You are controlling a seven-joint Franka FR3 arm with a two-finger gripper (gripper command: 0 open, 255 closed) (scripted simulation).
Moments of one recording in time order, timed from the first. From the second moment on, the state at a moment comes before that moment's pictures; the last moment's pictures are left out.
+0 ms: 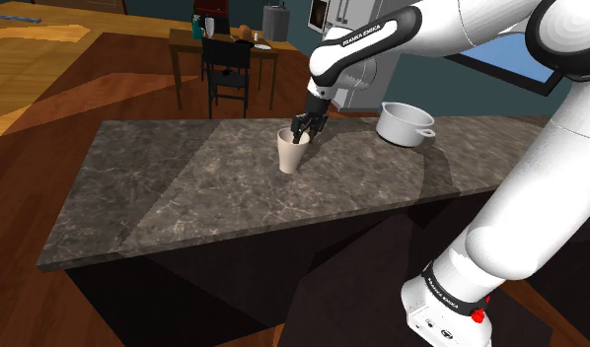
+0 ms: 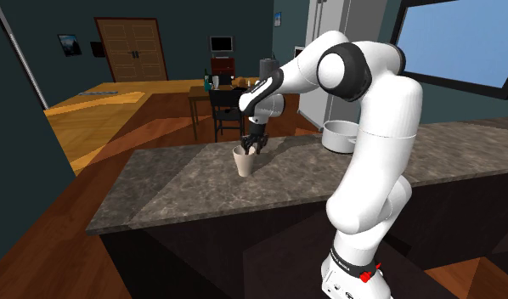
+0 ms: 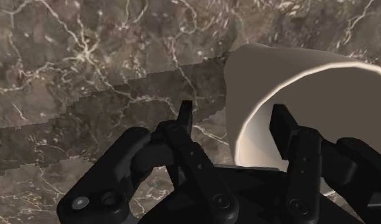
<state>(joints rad) -0.01 0.08 0.00 -2.15 0.21 2.27 -0.16</state>
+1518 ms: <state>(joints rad) -0.01 0.01 0.00 -2.07 0.19 2.11 -0.13</state>
